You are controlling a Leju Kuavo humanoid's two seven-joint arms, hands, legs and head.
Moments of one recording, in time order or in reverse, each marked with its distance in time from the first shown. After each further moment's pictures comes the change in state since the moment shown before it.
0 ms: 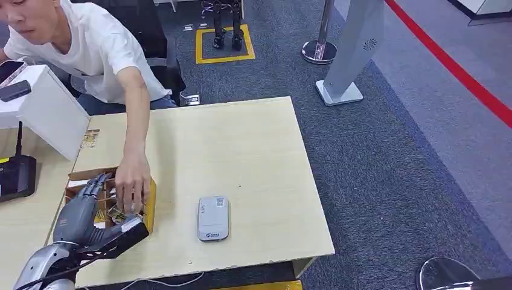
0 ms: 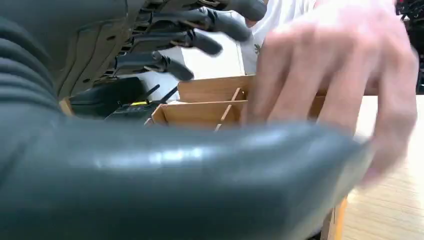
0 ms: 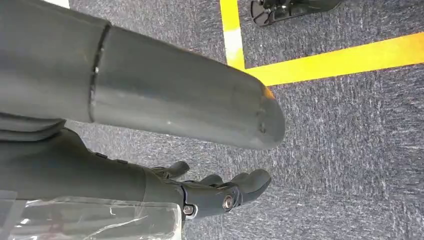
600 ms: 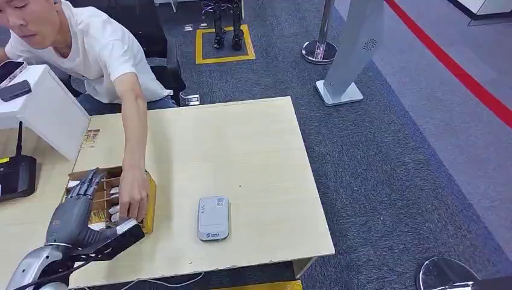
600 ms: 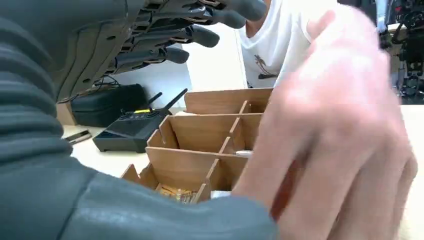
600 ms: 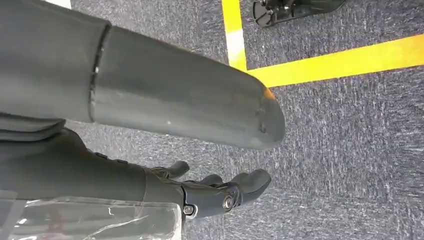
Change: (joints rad) left arm 0.021 0.031 0.006 -0.049 0.016 -0.004 0.006; right arm 0.008 0.000 0.000 0.000 -0.004 0.006 -0.003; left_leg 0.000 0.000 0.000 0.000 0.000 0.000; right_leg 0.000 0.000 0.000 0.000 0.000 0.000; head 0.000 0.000
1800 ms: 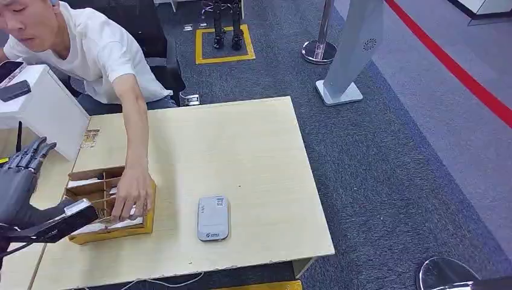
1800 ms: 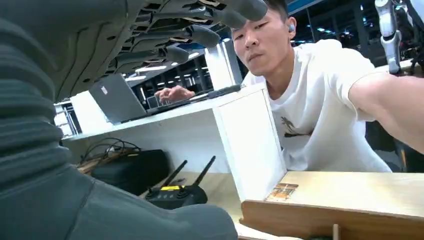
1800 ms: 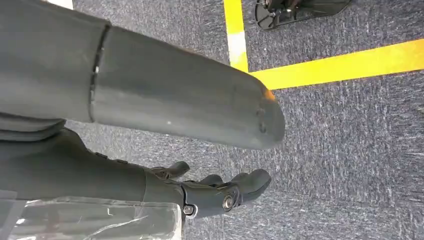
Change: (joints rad) left arm -0.073 0.246 0.125 -0.132 0.078 -0.142 0.002; right arm 0.007 0.000 -0.002 0.000 0.001 0.012 -0.010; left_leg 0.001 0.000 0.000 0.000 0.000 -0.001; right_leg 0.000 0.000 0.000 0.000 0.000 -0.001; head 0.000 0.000
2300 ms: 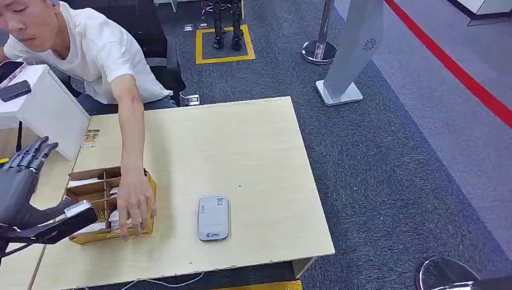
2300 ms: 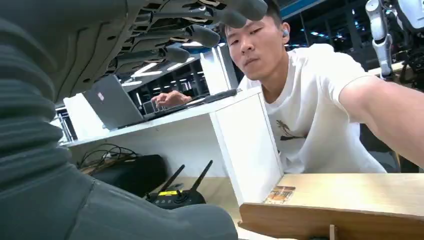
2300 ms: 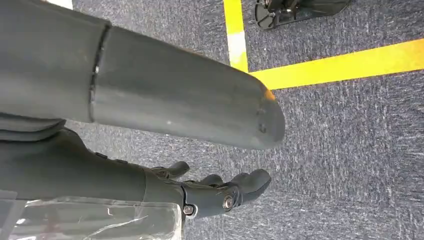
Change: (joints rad) left arm 0.000 0.018 -0.012 -0.014 -0.005 -0.004 -0.003; right arm 0.000 0.000 0.000 0.000 0.000 0.000 0.000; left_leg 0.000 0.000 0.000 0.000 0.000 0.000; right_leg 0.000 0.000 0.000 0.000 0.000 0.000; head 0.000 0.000
